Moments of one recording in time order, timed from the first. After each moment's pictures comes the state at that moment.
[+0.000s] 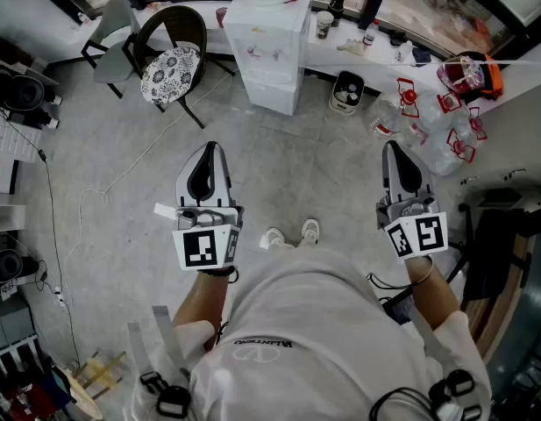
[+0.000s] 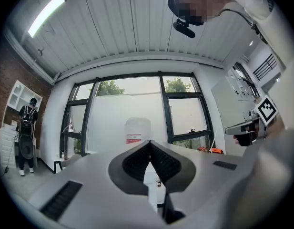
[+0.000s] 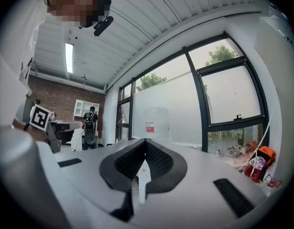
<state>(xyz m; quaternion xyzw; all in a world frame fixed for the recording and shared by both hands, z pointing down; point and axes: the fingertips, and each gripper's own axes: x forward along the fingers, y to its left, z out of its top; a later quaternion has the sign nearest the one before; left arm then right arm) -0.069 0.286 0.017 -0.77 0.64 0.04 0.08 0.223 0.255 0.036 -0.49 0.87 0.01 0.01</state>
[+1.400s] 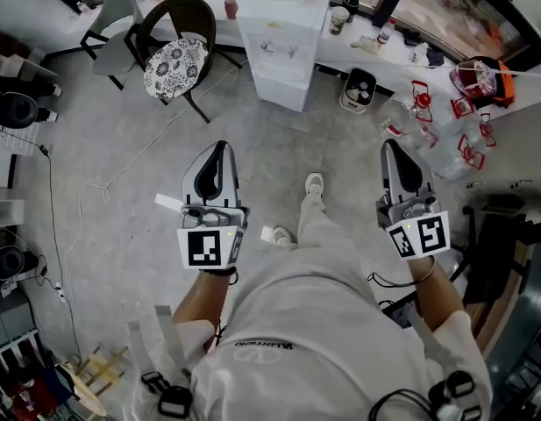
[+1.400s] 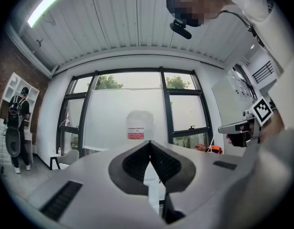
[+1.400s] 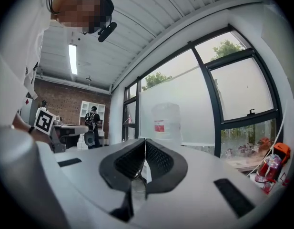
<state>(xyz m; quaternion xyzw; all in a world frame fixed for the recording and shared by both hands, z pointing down) -0.114 0.242 0.045 -0.78 0.62 0.03 0.06 0.152 0.209 0.051 -0.45 0.89 0.01 0.01</state>
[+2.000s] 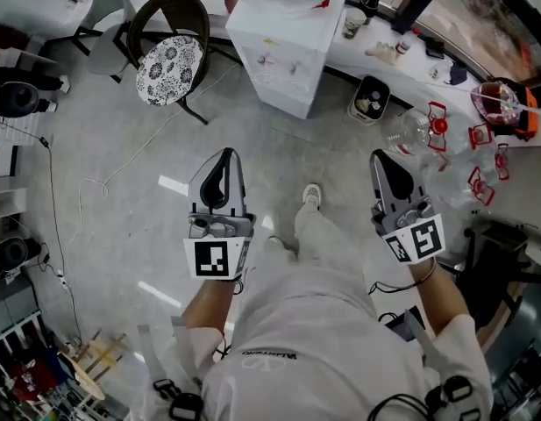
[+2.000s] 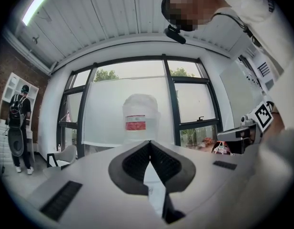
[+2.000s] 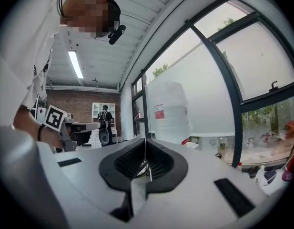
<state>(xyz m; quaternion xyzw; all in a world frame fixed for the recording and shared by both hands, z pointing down) -0.076 0.072 0.094 -0.76 0.65 0.00 0.05 0.154 0.033 0.128 -0.36 0.93 -0.04 0.00</state>
